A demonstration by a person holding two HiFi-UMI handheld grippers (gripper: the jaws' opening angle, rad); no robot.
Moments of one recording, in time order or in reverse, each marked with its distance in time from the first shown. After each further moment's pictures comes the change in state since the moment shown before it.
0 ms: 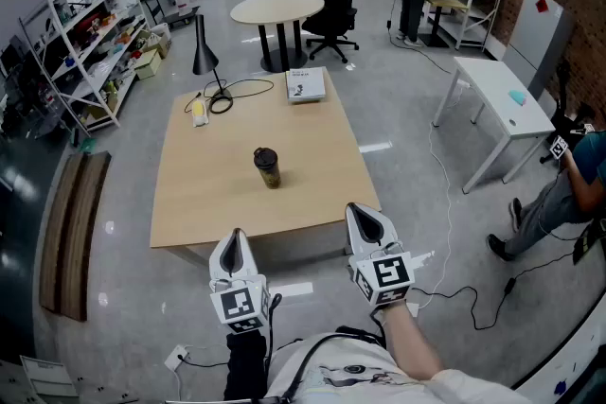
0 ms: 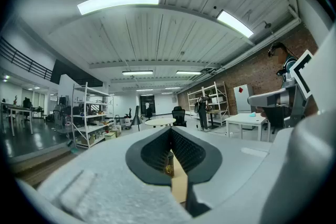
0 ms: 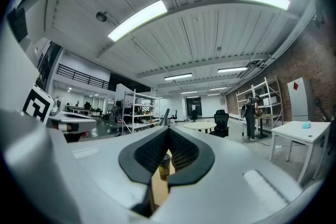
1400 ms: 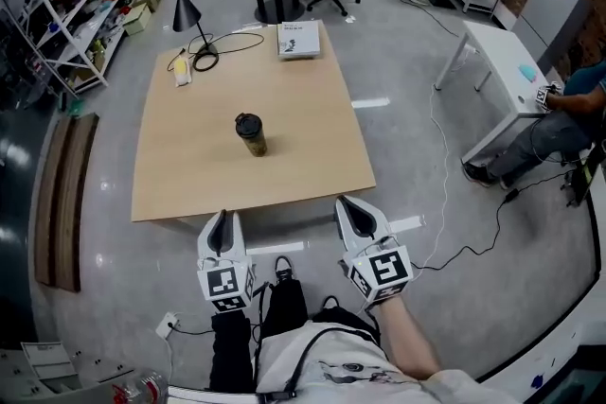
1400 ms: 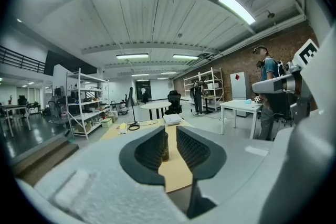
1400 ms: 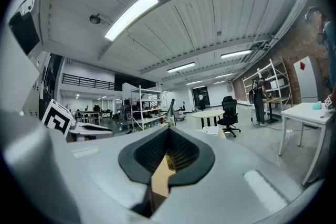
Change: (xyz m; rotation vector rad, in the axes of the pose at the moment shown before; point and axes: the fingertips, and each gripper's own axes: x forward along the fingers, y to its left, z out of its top) left arm 0.047 -0.021 -0.077 0.007 0.180 -0.055; right arm 0.014 -0.021 -0.056 0.088 0.080 0.106
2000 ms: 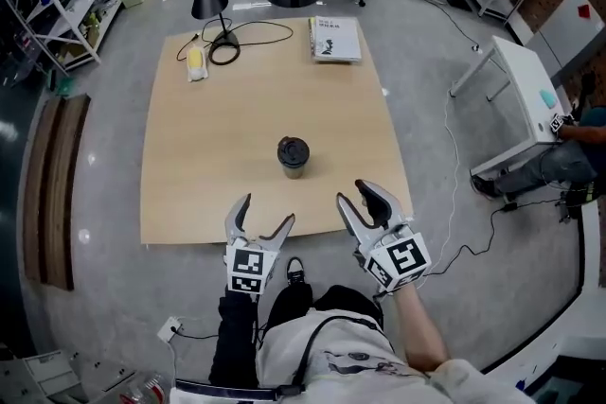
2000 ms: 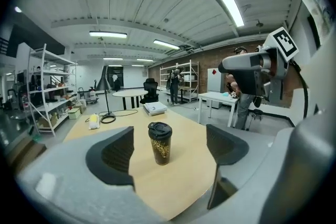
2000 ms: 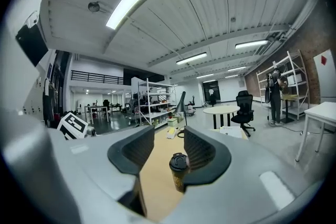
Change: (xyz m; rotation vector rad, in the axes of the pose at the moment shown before) left arm 0.160 0.068 -0.051 0.022 0.120 -0.336; right arm 0.201 0.031 0.003 -0.033 0.056 0.116
